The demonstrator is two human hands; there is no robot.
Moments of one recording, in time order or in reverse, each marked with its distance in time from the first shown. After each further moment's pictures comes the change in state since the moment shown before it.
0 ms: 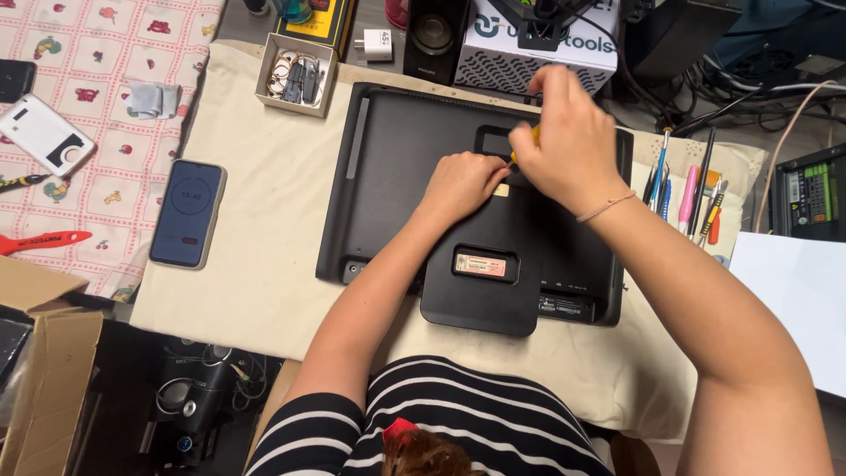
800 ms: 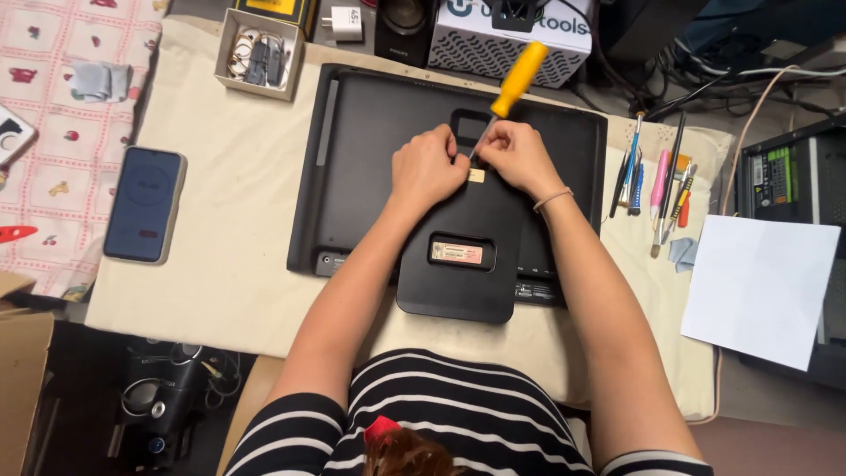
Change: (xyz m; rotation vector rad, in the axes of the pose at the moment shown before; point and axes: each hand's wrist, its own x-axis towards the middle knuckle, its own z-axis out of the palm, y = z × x) left_hand -0.005 0.003 -0.016 -0.189 0.077 -0.410; right_hand -0.034 0.089 0.138 0.599 -0.295 0.454
